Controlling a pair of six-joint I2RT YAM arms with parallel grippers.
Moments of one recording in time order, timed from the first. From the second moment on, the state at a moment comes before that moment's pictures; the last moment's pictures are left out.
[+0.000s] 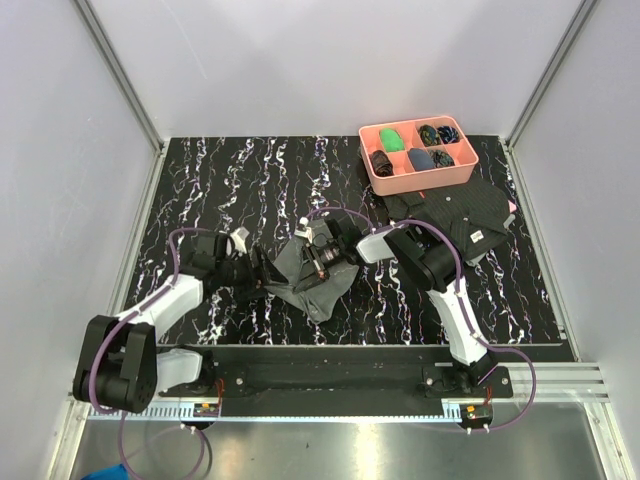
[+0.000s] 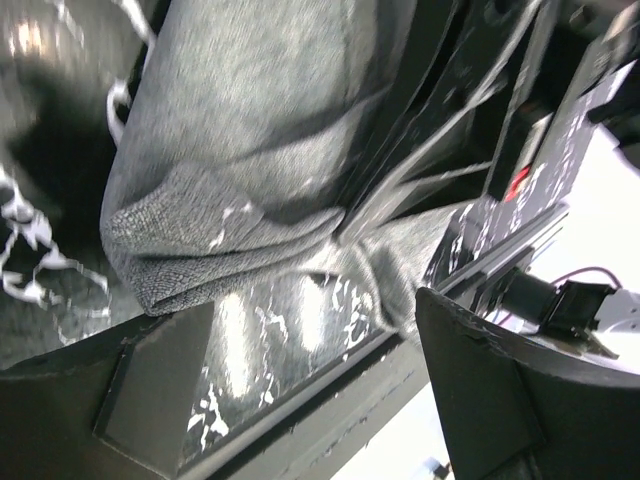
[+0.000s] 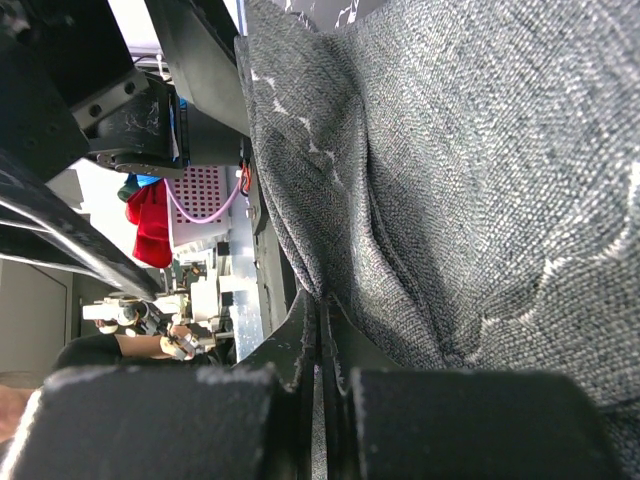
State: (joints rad) left arm -0.19 1.20 0.50 -0.25 0.61 -0.62; right arm 0.68 2.29 1.24 0.32 -1.20 0.63
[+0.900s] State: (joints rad) left arm -0.19 1.35 0.49 0.14 0.69 -0.77; right arm 0.68 2.29 1.24 0.33 -1.20 0.64
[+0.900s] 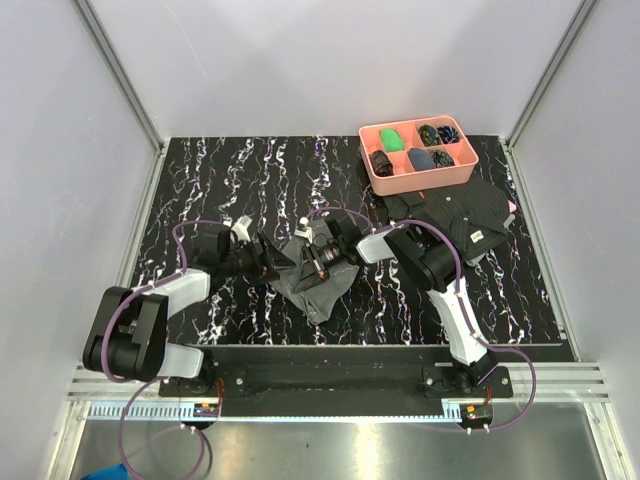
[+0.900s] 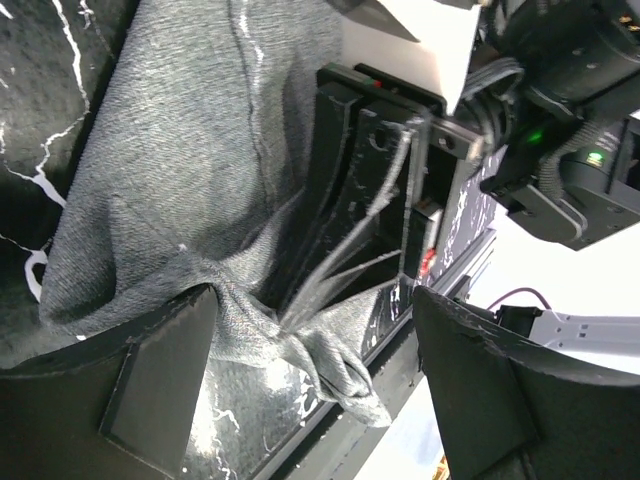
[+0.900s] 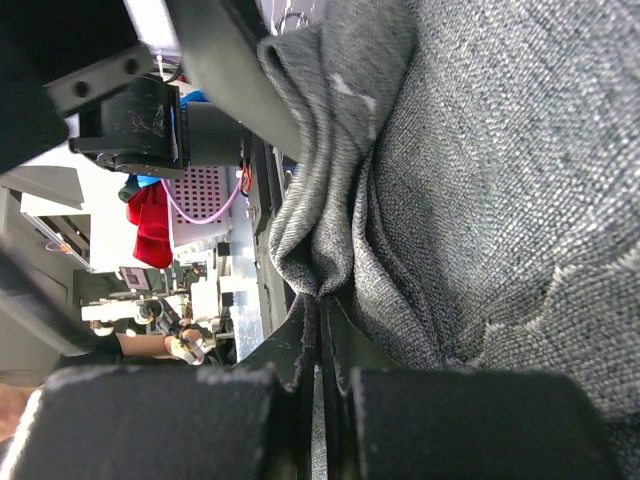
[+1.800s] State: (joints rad) left arm -0.20 1.43 0.44 0.29 0.61 -0.79; right arm 0.72 1.84 1.11 -0.07 -0.70 0.36
